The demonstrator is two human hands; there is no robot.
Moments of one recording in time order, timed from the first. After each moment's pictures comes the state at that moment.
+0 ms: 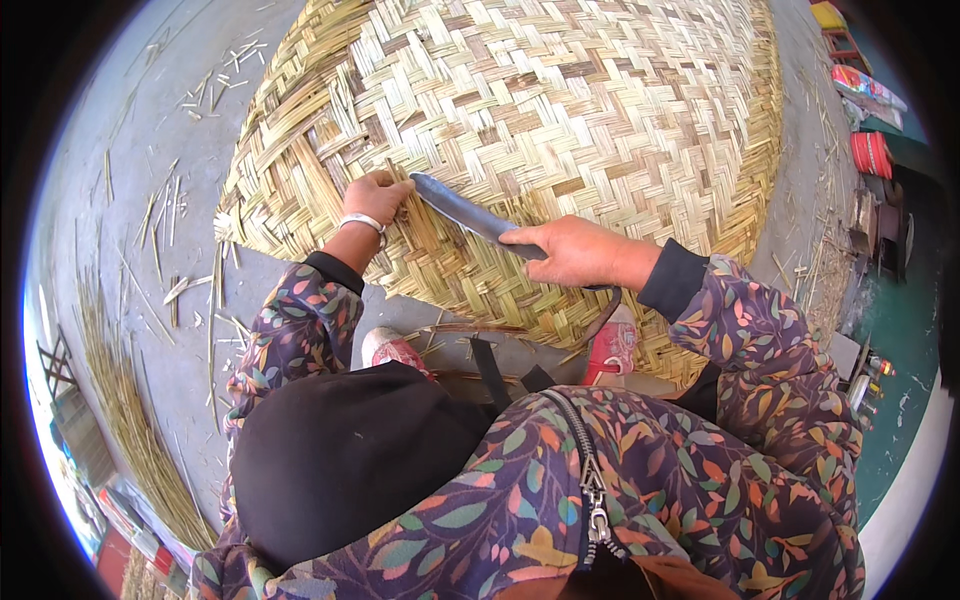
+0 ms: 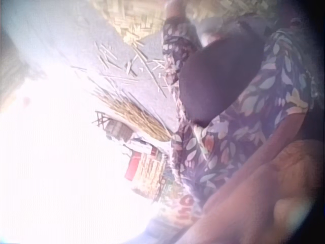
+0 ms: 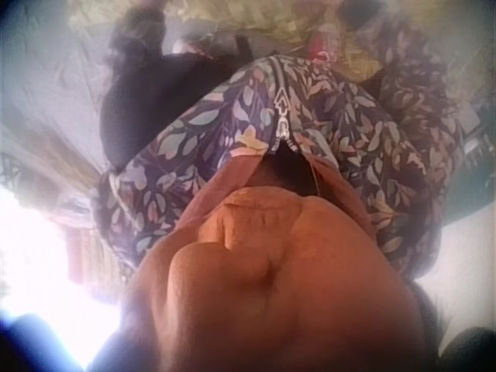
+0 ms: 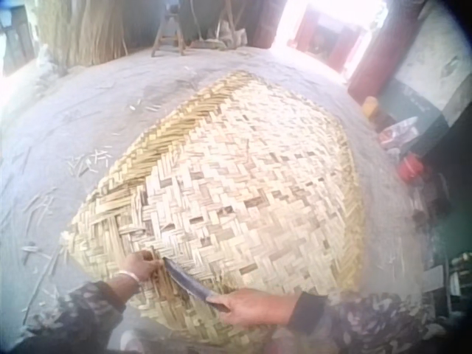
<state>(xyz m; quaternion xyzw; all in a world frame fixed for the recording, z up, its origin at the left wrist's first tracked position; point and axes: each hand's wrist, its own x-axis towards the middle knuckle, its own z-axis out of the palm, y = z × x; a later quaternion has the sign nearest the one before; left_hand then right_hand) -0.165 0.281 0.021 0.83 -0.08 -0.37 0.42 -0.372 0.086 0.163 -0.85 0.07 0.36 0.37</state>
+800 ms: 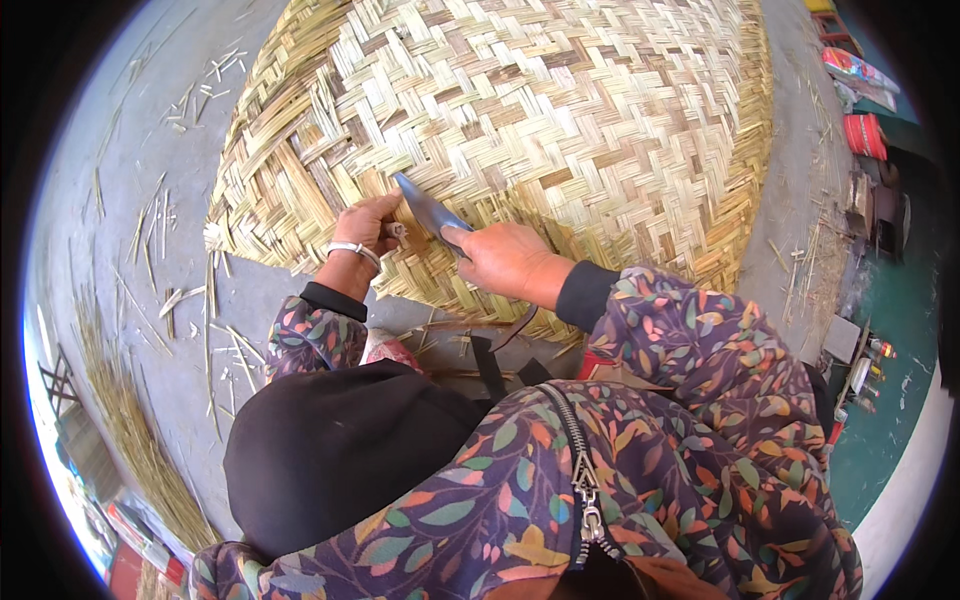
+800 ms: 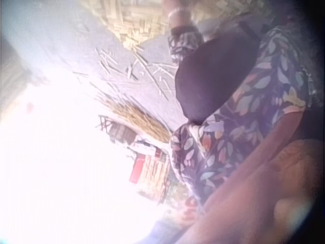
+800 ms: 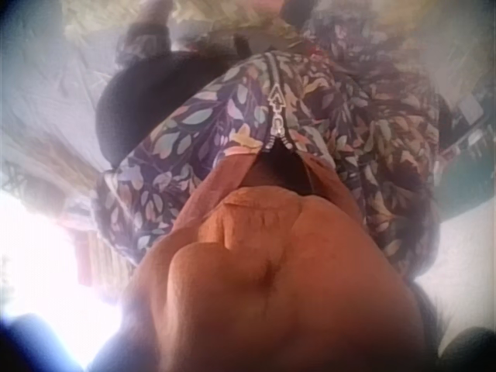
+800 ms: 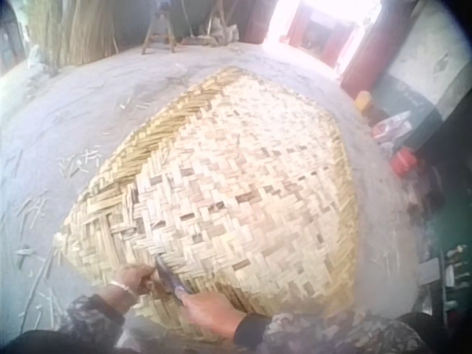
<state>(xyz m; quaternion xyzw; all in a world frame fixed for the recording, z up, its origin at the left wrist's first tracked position) -0.197 0.291 0.048 0.61 0.15 -0.51 0.58 -0.357 0.147 0.123 -0.92 0.10 0.27 0.28</state>
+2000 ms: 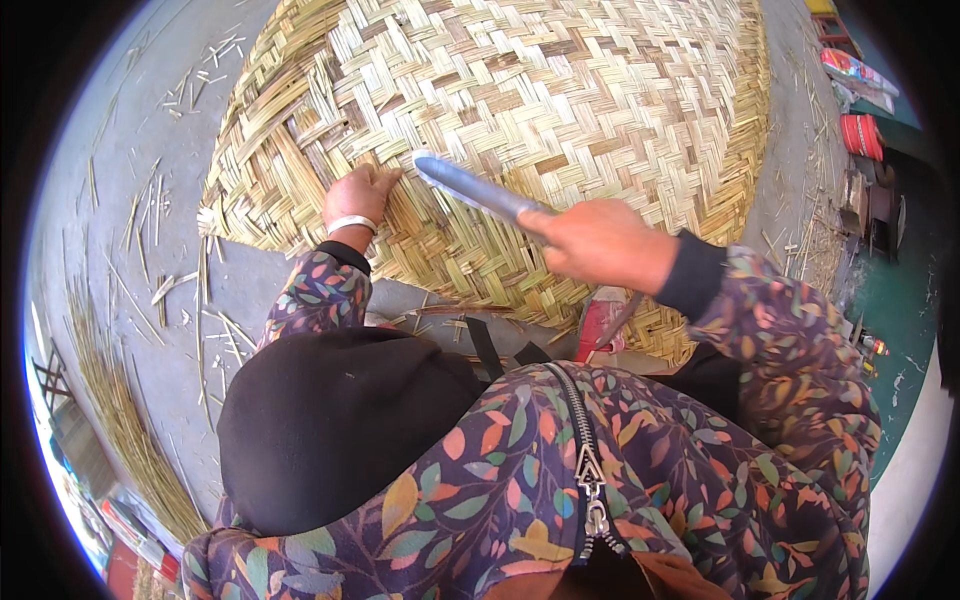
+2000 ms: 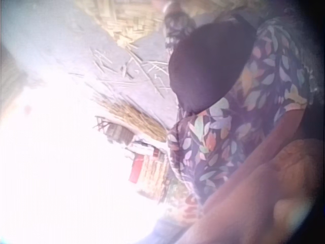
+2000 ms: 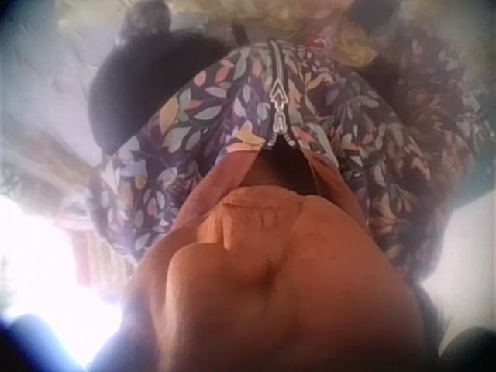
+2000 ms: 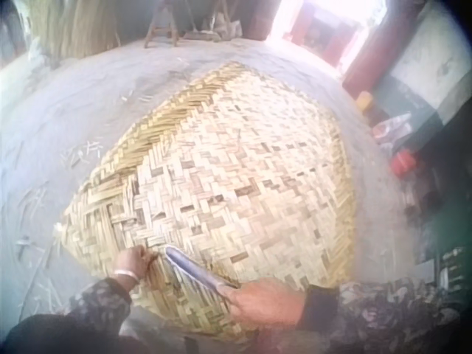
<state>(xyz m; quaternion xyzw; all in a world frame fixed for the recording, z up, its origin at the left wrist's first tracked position) -0.184 0.288 0.029 0.93 -0.20 -0.24 0.18 -0.388 0.097 0.217 -0.92 0.05 0.36 0.14</state>
